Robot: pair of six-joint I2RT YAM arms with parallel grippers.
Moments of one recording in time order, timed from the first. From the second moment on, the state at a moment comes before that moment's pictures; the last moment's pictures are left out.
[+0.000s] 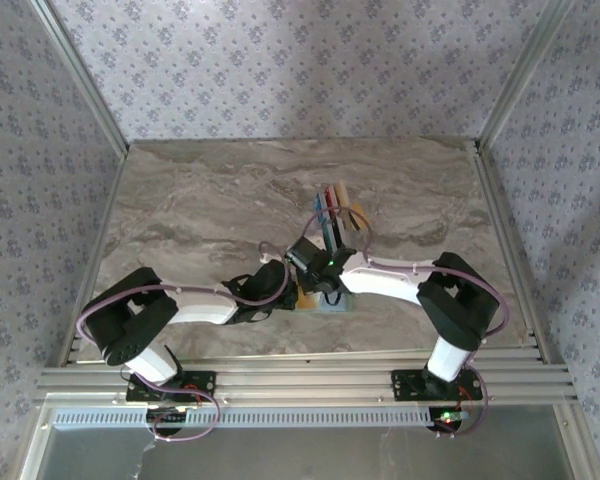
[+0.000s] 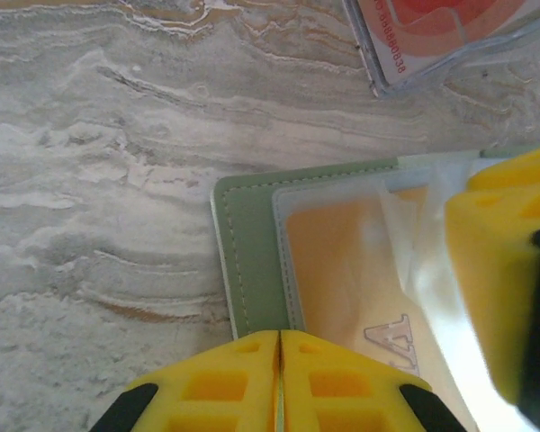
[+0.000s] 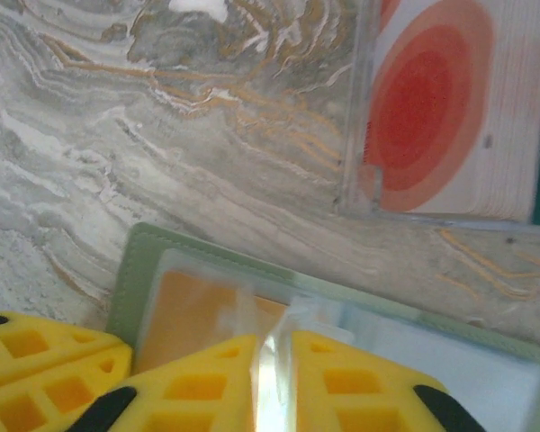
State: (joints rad) left arm -0.95 1.58 0.58 0.17 -0.08 -0.81; right arm 0.94 1.71 1.03 -0.45 0.24 0.60
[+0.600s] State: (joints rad) left arm -0.96 1.59 0.56 0.22 -0.09 -0.86; right arm 0.87 1.53 0.86 -0.23 -0.05 0.64
